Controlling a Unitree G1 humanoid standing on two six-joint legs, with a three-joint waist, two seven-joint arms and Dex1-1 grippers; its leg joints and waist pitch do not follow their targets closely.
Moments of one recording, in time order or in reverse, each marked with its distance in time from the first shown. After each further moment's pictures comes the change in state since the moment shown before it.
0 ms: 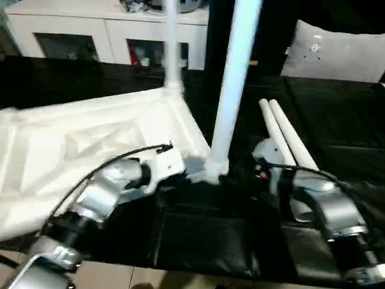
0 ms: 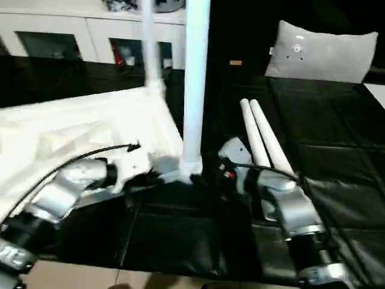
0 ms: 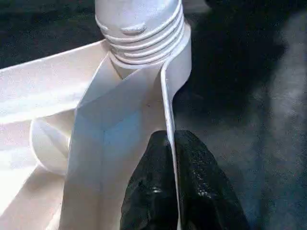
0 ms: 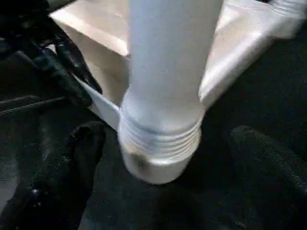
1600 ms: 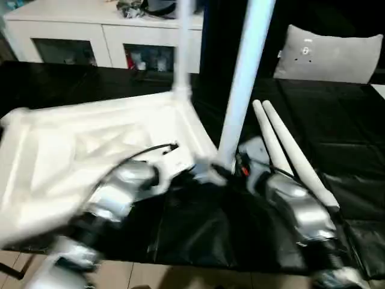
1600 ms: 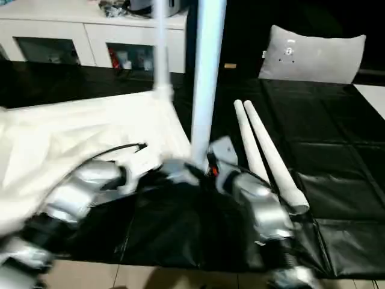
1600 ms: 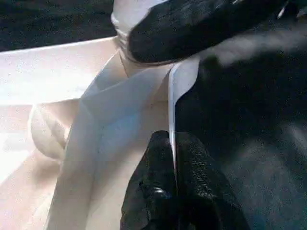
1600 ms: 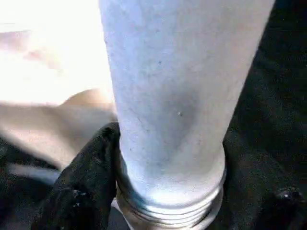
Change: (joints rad) left arm -0.012 -0.250 0.065 0.021 0.028 0.276 0.253; right arm -0.024 0.328 -0.082 0.058 -0.097 0.129 -0.557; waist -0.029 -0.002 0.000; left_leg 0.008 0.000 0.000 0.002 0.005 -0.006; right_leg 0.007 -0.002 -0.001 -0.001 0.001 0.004
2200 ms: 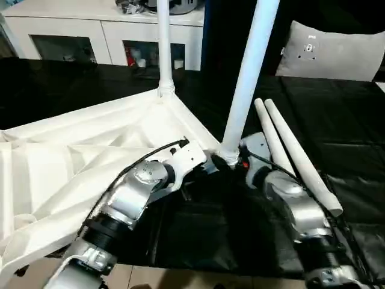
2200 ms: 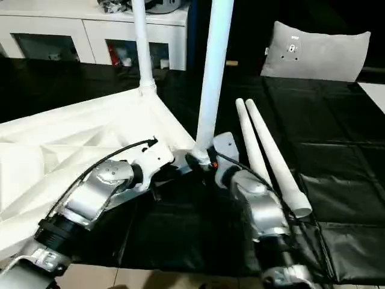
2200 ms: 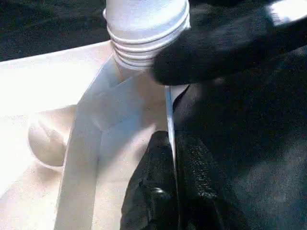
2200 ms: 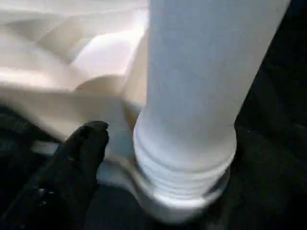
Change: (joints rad) left arm 0.000 0.055 -0.025 -0.042 0.013 -0.014 -0.011; right arm 0.033 -0.114 0.046 -0.029 0.007 -0.089 0.191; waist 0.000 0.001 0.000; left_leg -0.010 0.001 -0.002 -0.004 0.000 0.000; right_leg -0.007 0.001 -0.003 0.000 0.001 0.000
